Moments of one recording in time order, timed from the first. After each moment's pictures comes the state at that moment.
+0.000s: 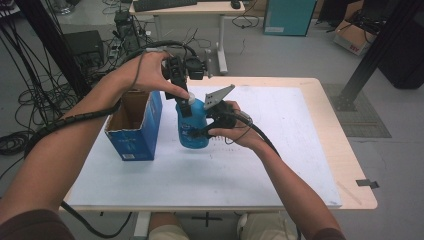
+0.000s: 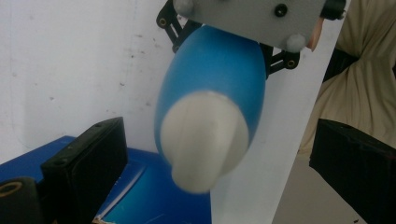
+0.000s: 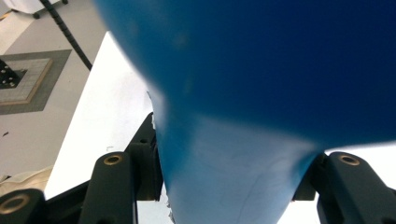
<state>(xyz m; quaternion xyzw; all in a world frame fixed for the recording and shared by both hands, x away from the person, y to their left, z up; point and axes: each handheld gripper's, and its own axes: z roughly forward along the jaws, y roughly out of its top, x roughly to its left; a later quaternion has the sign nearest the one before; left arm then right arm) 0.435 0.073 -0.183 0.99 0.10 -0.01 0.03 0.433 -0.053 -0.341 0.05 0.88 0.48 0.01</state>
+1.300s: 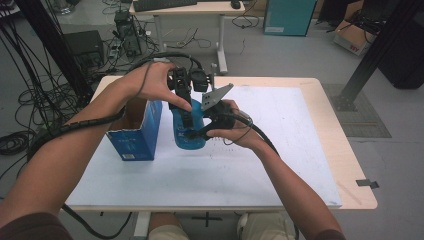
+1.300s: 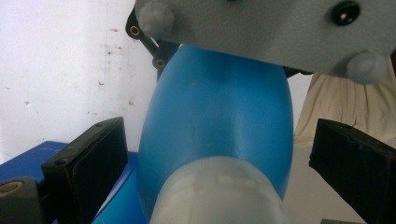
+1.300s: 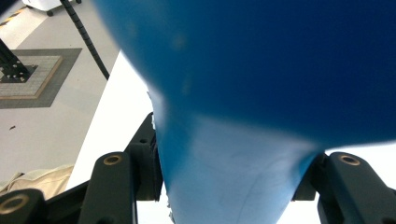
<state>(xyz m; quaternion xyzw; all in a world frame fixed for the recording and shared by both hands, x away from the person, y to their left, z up) 0.424 0.059 -0.199 1.00 0.06 -0.02 -0.01 0.422 -0.052 -0.326 0.00 0.87 0.49 0.01</state>
